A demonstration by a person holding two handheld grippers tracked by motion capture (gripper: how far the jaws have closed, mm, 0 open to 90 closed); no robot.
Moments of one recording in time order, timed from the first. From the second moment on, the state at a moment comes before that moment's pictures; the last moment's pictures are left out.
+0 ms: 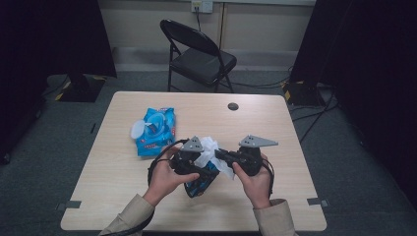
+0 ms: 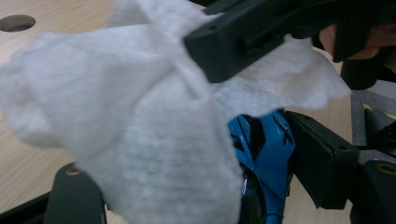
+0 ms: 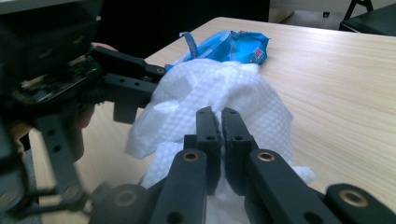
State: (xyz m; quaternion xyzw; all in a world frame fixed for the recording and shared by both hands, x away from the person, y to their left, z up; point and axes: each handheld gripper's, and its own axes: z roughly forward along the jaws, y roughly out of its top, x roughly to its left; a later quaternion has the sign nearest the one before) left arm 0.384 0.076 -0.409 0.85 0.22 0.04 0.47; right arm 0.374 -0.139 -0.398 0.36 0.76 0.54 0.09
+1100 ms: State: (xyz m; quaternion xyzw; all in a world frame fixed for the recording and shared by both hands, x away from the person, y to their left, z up) left arm 0.397 0.114 -0.402 0.83 0.26 0.07 0.49; right arm 0.376 -0.183 -0.394 0.35 0.76 0.54 0.10
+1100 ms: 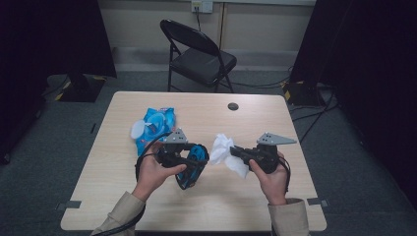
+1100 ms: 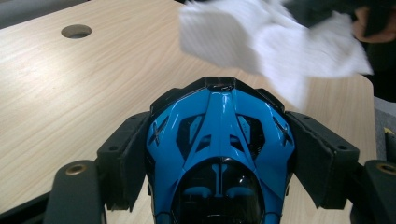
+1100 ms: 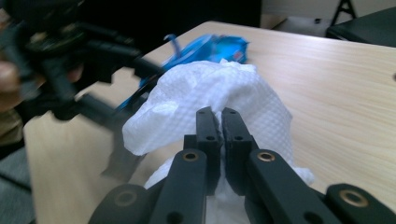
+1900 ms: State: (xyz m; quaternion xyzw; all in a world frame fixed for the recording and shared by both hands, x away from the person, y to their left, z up) left arm 0.387 0.092 -0.405 0.84 0.23 0.04 0.48; right arm 0.382 -0.145 -0.392 0.33 0.79 0.52 0.07
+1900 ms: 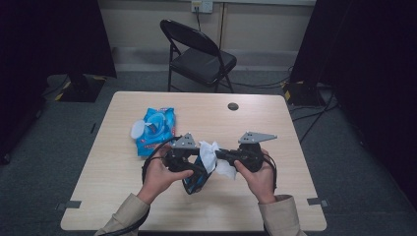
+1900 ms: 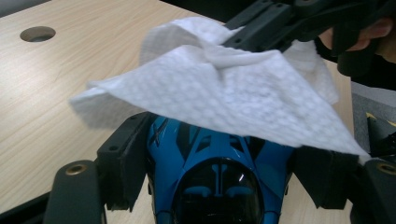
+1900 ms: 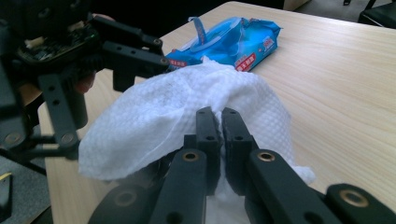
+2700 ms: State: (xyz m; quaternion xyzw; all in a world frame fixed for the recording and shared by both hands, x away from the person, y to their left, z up) left arm 0.384 0.088 -0.403 0.84 0.22 0.04 0.49; right arm 0.408 -0.124 -0.395 0.36 0.77 0.52 0.07
